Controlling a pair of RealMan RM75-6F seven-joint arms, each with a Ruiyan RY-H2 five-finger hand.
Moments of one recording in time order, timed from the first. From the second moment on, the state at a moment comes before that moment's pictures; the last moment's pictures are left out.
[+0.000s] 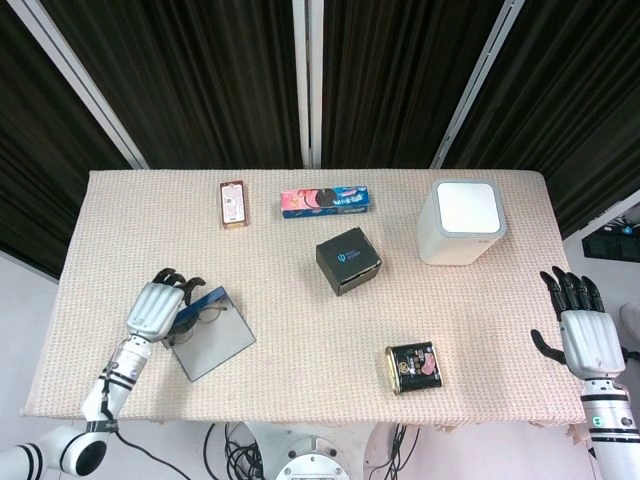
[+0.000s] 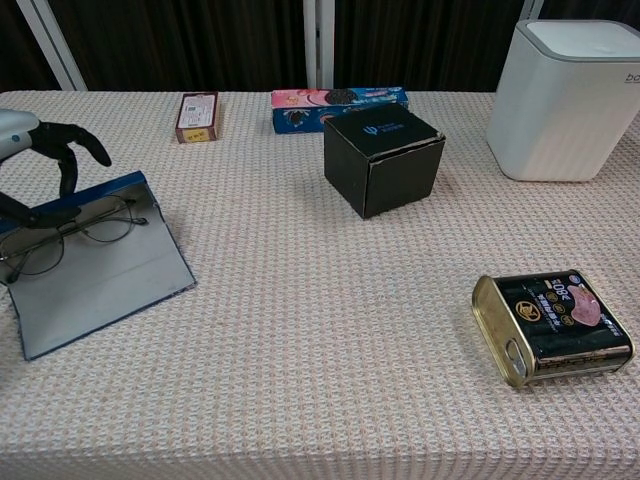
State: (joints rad) left arm -0.48 -1.43 -0.06 -1.49 1.35 1.17 0.23; right arm 0.14 -1.12 0.09 -1.68 -1.38 1.39 -0.13
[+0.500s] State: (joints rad) left arm -0.48 -1.51 -0.06 -1.37 1.44 1.25 0.32; right arm 0.14 -1.12 0.09 -1.67 -1.38 1.38 -0.13
